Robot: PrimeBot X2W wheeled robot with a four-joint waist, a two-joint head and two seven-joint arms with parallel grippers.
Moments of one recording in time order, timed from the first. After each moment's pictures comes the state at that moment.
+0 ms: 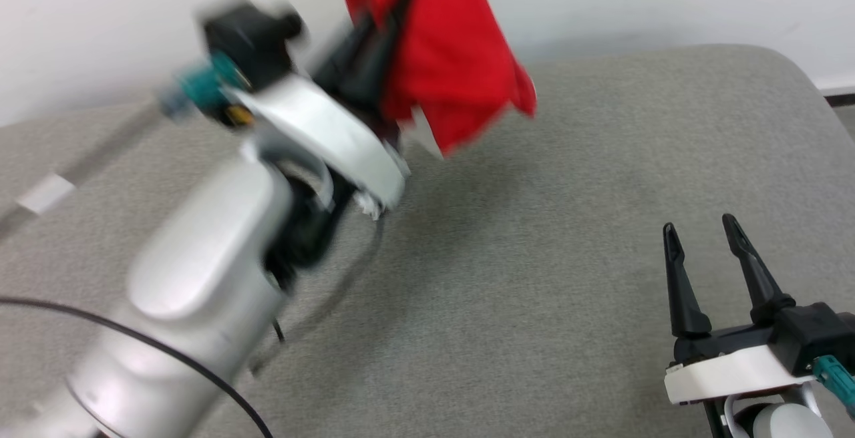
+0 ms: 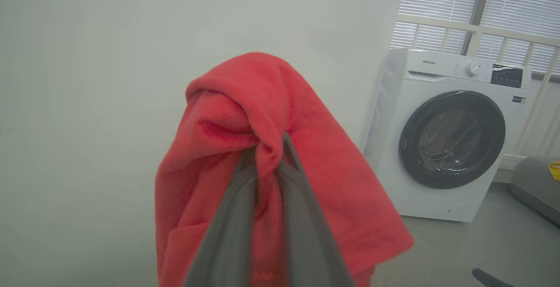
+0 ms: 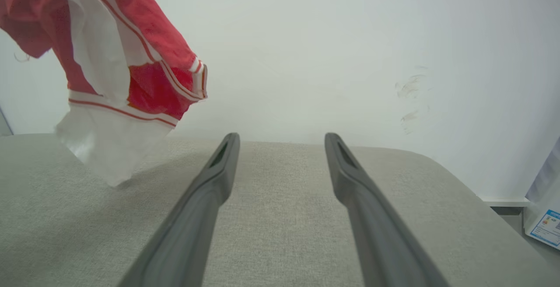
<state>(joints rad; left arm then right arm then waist) -0.88 0.39 -0.69 0.14 -0.88 0.06 -0.14 -0.05 -0.05 -0.01 0.02 0.02 0.13 -0.26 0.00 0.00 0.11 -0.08</state>
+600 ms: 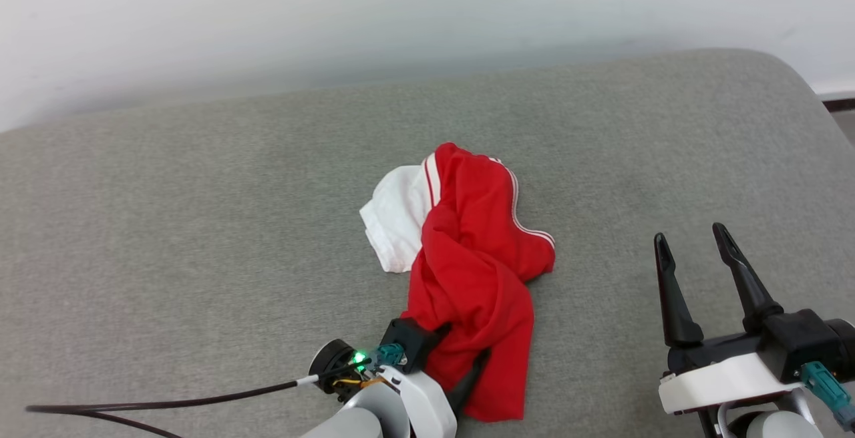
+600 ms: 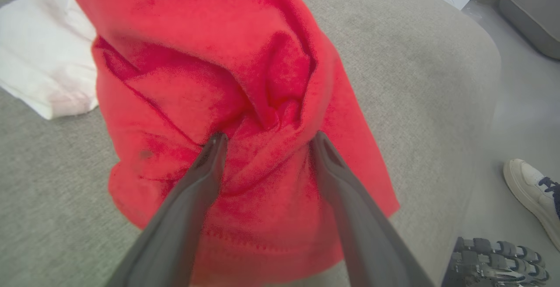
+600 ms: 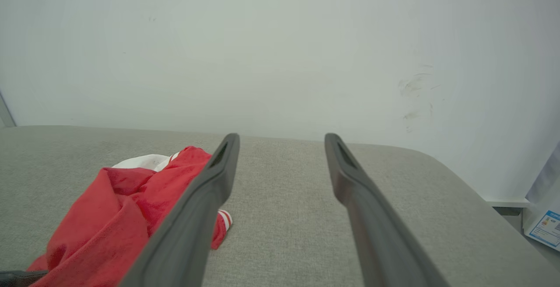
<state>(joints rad) -0.48 0.22 -1.06 0.58 -0.73 0.00 -0.21 -0.04 -0.05 0.00 0.03 0.00 0.13 -0.26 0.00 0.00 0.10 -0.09</state>
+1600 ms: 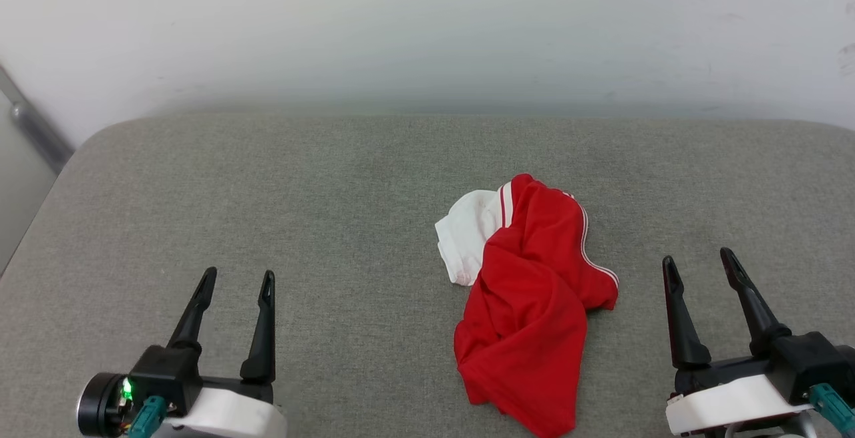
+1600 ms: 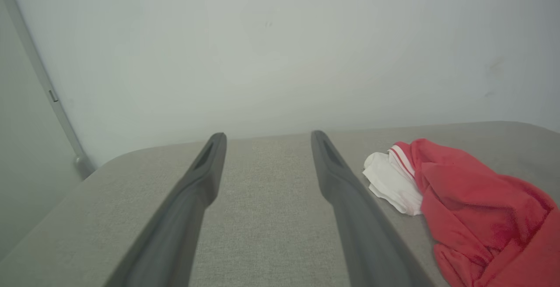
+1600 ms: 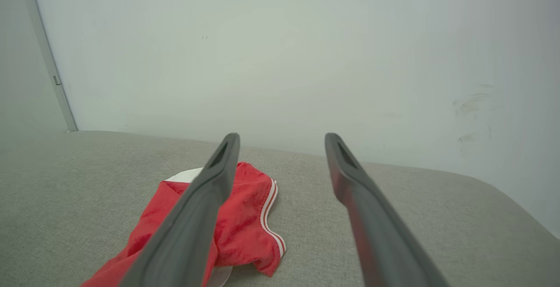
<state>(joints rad) 0.00 0.35 -0.26 -0.04 -0.34 0.14 -0.26 0.02 -0.05 -0.01 0.02 0.02 0.13 -0.26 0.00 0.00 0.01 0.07</state>
